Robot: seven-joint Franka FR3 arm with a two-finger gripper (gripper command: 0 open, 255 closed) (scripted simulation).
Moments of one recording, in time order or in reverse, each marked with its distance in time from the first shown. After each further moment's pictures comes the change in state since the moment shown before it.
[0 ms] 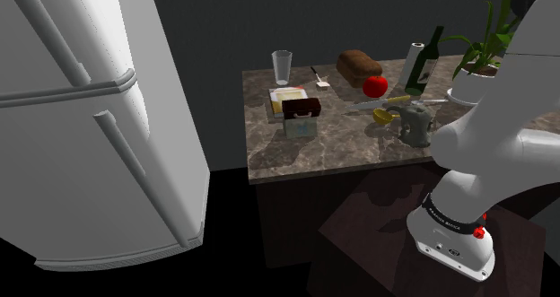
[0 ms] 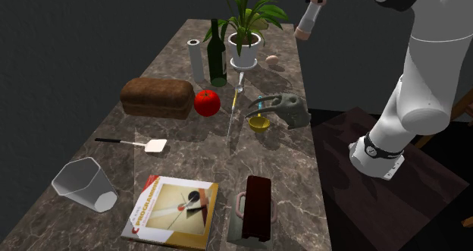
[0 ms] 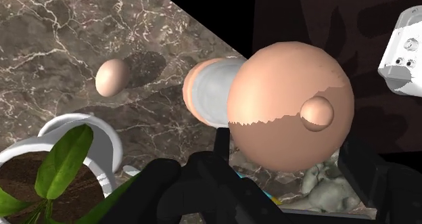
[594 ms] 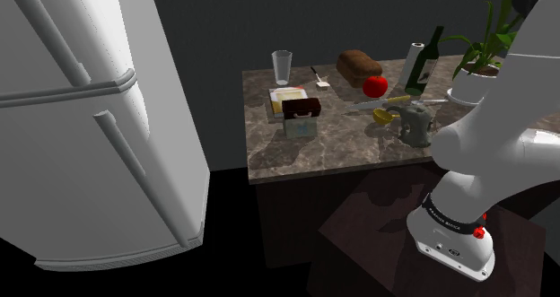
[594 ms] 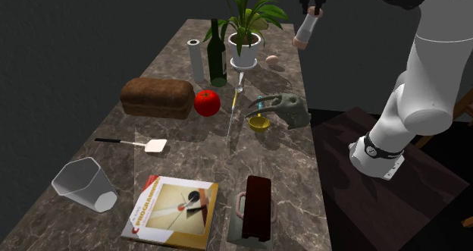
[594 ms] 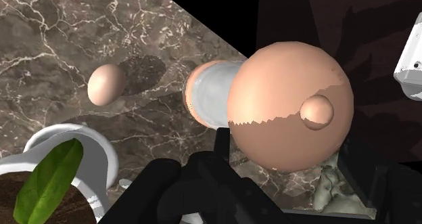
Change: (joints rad) arm 0.053 -0.048 0.000 -0.182 -0.034 0.147 0.015
